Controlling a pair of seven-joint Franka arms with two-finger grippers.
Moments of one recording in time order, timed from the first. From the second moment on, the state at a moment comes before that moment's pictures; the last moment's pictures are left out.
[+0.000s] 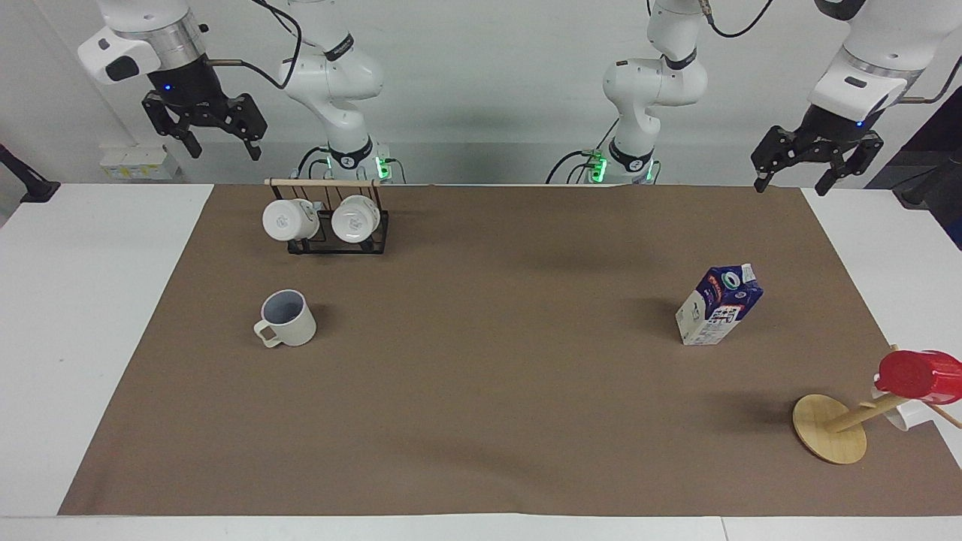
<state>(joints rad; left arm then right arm) -0.12 -0.03 0.10 -1.49 0.00 1.53 0.12 0.05 -0.11 -0.09 -1.54 -0.02 1.42 0.01</state>
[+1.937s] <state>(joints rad) -0.12 -0.03 0.09 -1.49 0.00 1.53 0.12 0.05 -0.11 -0.10 -1.55 -0.02 1.42 0.01</state>
